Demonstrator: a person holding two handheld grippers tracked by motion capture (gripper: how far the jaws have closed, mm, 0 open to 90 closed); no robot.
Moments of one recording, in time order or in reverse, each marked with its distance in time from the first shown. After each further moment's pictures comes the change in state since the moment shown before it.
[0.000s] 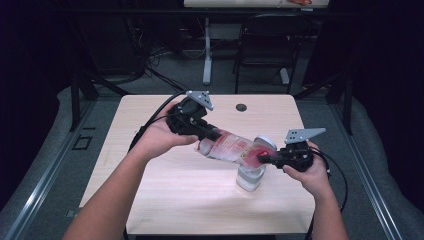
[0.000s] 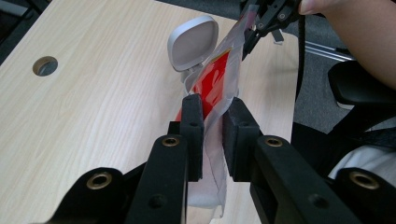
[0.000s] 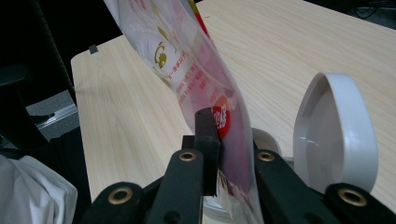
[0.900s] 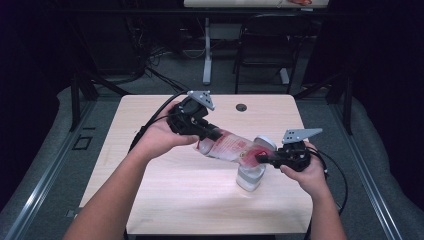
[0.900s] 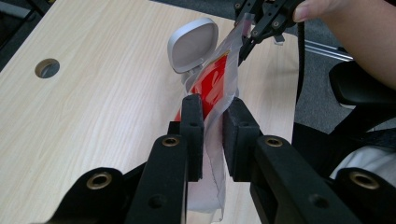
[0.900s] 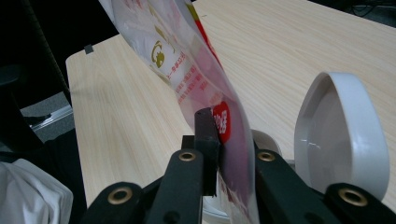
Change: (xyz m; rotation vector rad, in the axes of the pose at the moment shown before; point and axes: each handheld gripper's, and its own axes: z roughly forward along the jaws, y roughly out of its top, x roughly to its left) left arm -0.002 0.003 0.000 -0.001 0.005 0.005; right arm 0.000 0.000 0.006 0.005 -0.015 0.003
